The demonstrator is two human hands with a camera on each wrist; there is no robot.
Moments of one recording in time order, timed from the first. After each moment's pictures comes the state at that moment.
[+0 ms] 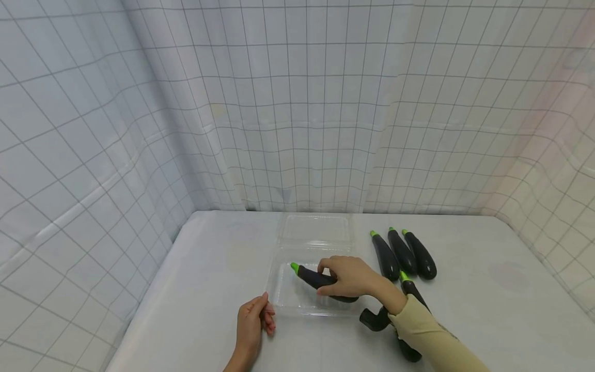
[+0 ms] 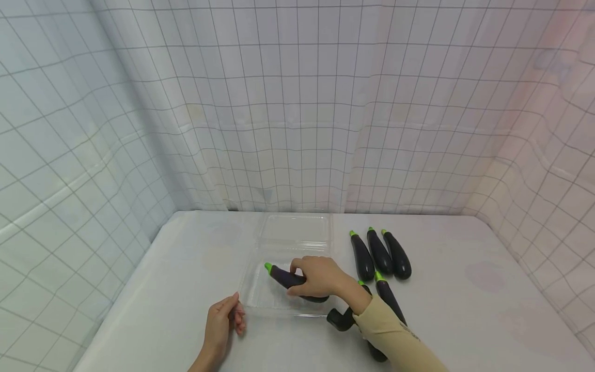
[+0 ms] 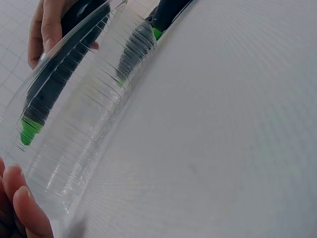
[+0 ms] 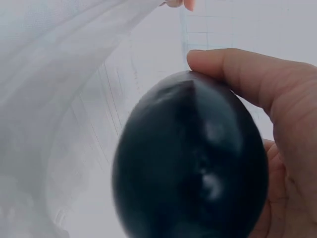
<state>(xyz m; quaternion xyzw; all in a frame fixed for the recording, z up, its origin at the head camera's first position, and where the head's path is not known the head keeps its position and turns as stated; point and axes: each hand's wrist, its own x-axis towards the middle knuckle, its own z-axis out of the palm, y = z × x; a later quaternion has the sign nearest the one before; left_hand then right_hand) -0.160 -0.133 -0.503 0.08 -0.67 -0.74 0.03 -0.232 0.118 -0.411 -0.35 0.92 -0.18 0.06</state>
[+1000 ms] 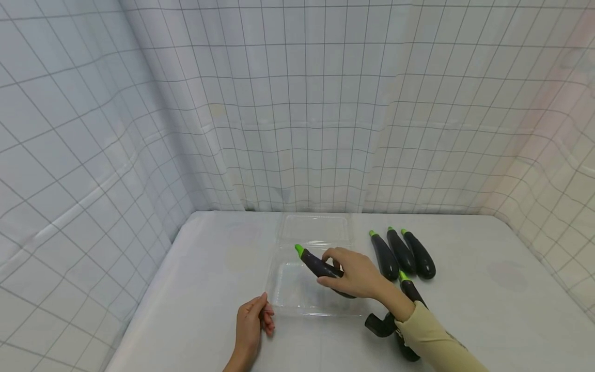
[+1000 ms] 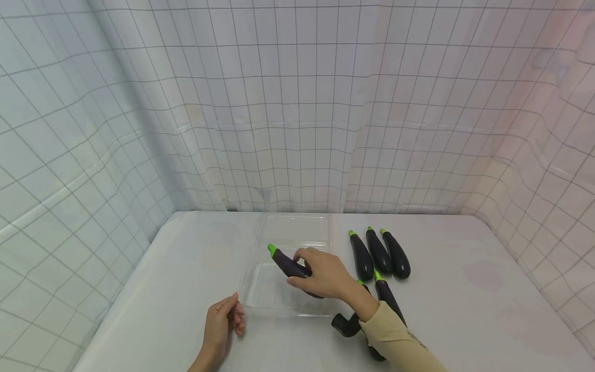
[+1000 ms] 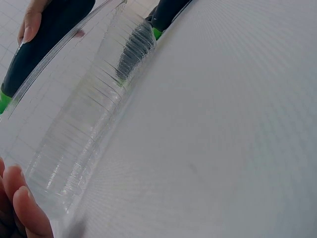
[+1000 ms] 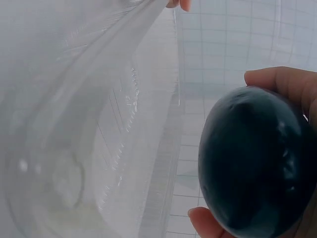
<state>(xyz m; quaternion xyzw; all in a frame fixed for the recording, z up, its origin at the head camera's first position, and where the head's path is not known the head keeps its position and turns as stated) -0.158 -0.132 -0.502 0.06 -0.66 -0.75 0.05 -0.223 0.127 -0.410 -0.32 0.91 -0.25 -0.05</state>
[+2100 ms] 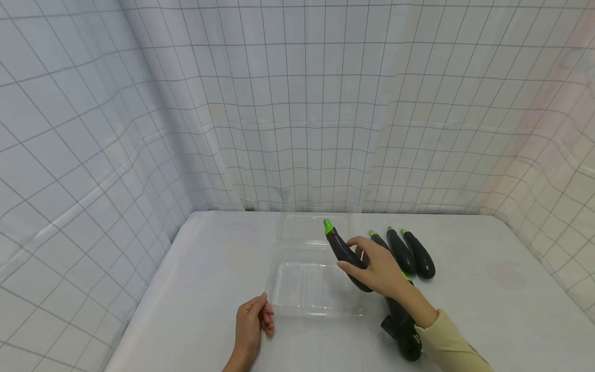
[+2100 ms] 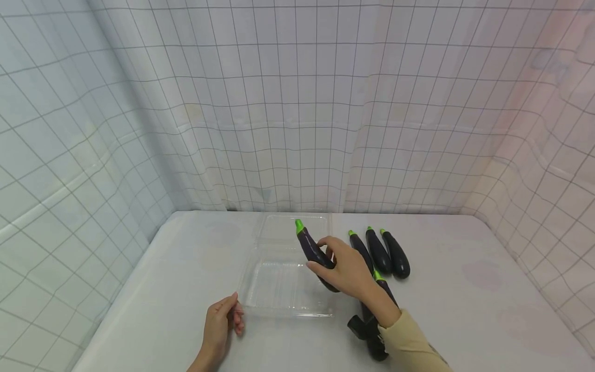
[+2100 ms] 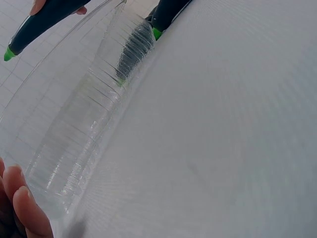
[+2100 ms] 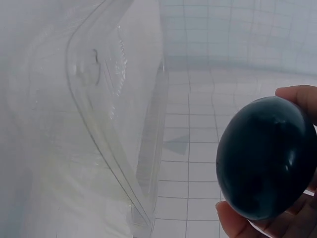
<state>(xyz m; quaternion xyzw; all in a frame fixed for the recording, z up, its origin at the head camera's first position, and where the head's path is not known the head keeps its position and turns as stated) -0.160 -0.133 -0.504 0.06 -0.65 -0.75 0.03 -0.214 0.160 -0.402 -0.23 0.91 -0.33 -0.14</state>
